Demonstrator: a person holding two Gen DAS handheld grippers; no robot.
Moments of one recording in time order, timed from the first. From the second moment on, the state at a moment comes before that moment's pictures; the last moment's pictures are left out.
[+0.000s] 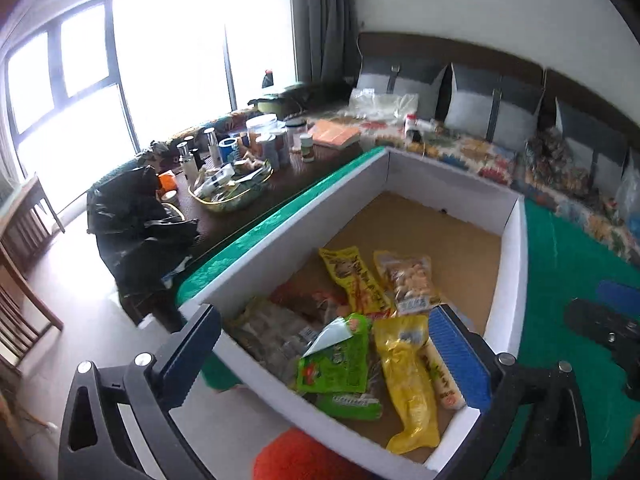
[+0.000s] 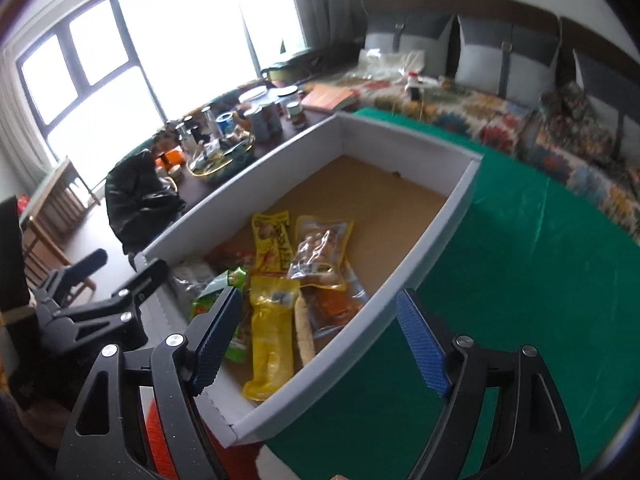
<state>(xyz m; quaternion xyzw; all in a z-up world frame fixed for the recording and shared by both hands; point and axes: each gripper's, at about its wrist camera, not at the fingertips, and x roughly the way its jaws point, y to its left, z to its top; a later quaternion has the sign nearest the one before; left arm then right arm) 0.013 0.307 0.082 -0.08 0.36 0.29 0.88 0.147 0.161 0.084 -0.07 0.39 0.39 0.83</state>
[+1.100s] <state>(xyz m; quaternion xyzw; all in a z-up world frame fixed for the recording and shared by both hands) 0.003 0.336 0.077 -0.09 0.39 0.31 0.86 0.127 0.219 0.073 -0.15 0.41 0.37 0.82</state>
